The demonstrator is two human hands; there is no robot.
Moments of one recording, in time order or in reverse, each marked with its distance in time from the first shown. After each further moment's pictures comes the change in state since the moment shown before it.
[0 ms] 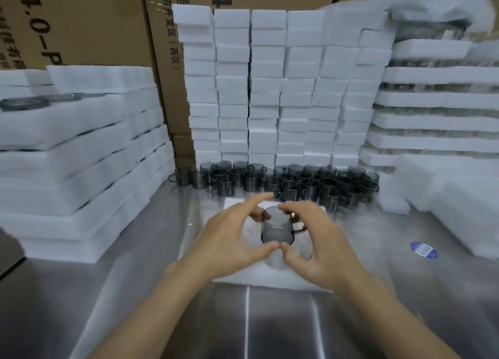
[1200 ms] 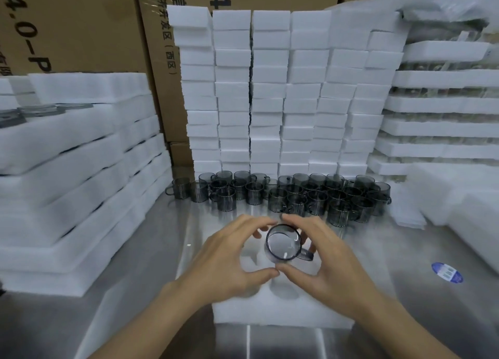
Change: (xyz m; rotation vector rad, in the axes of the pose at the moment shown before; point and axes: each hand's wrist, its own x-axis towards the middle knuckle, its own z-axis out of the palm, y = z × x) left_hand 0.012 -0.031 0.001 -0.025 -0.032 0.088; right_hand 0.017 0.016 0.013 0.038 -0.034 0.083
